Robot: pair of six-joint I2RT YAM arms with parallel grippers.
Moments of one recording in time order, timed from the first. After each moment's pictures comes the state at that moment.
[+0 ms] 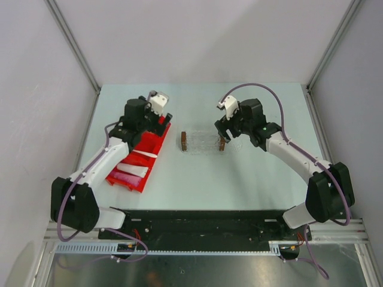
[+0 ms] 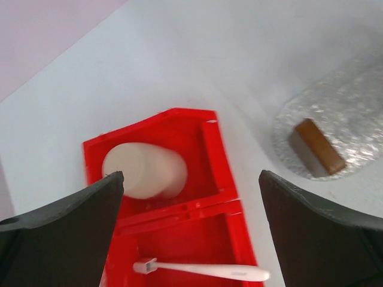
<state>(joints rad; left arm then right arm) -0.33 1.34 1.02 -0.16 0.05 0.35 0.48 1.47 1.13 -0.21 -0.19 -0.31</state>
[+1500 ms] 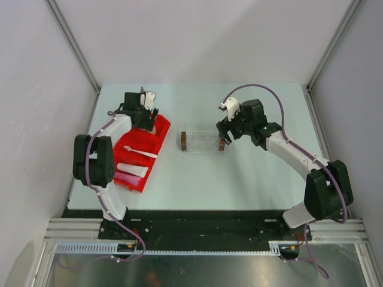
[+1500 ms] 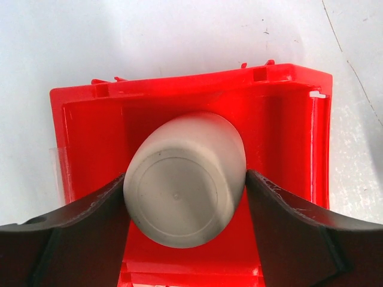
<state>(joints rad) -0.10 1.83 1.29 -0.30 0.06 0.26 0.44 1.50 1.11 -0.23 -0.25 -0.28</state>
